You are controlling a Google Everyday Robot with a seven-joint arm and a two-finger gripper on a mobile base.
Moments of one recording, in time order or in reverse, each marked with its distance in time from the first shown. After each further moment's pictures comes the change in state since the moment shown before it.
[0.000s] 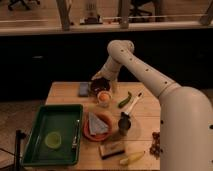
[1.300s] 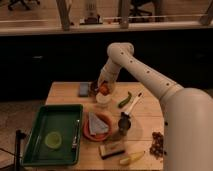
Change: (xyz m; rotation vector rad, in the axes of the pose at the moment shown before) arm -0.007 0.001 0.006 0.018 0.014 0.019
